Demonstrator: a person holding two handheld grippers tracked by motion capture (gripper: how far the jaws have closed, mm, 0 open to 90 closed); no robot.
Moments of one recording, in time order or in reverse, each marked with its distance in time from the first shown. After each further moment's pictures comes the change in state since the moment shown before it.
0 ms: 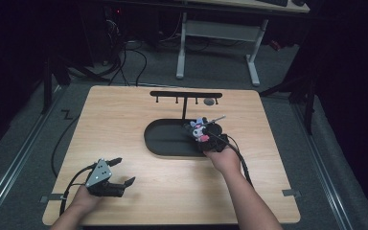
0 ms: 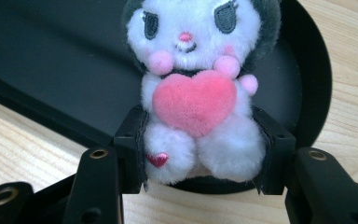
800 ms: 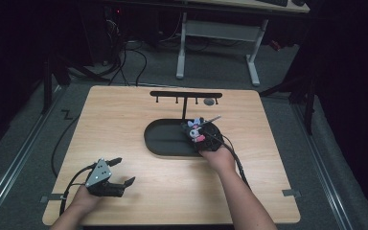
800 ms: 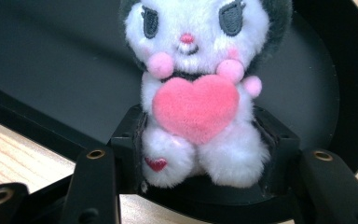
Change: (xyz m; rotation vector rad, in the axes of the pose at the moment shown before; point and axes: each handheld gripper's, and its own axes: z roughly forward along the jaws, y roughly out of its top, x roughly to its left) left arm 0.000 0.000 0.000 -0.001 -0.001 -0.001; right arm 0.005 0.004 0.019 0.031 0.032 0.023
